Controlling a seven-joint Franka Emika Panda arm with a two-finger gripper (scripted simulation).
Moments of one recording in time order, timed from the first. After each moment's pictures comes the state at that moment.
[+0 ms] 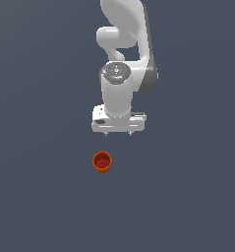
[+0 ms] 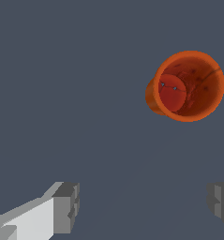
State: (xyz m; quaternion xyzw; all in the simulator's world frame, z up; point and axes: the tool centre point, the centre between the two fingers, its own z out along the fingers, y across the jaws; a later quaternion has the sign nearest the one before) arm -0.013 0.006 0.159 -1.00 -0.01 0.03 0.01
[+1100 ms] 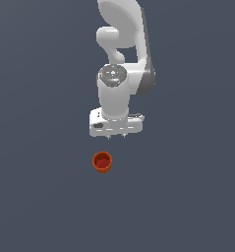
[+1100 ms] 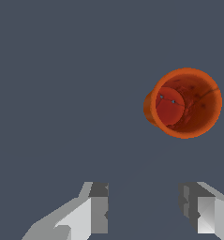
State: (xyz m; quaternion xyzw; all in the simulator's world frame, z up) arm 0.000 -0.003 0.157 -1.00 -0.05 0.02 0.01
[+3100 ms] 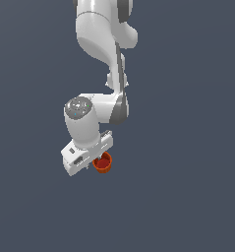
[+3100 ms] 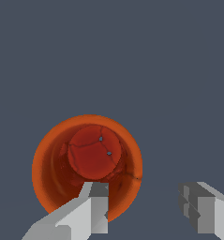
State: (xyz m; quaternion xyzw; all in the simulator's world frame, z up) arm 0.089 -0.098 0.101 -0.93 -0.36 -0.04 -0.02
